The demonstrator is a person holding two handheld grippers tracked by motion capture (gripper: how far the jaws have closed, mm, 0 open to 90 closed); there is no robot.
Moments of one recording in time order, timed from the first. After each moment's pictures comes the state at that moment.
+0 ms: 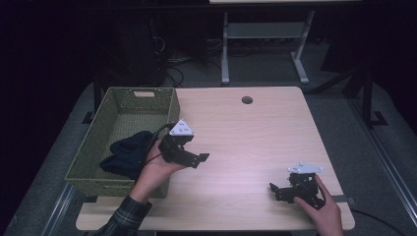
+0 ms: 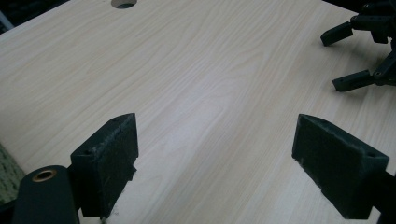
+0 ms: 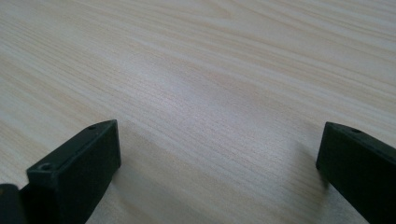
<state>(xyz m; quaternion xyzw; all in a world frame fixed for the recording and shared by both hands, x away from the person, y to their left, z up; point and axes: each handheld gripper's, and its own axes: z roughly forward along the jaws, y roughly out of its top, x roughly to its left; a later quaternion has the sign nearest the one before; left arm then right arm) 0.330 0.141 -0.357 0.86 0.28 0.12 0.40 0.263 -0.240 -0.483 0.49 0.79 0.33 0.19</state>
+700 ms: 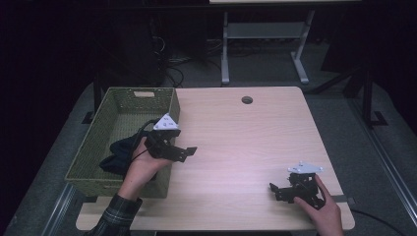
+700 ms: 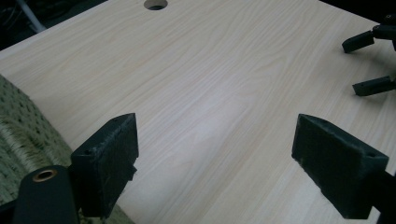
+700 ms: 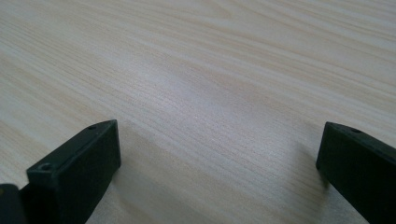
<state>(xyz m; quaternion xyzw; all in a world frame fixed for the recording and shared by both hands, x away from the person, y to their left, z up) 0.336 0.174 -0.346 0.85 0.31 0.13 0.40 0.263 -0.240 -0.483 0.49 0.79 0.33 0.19</state>
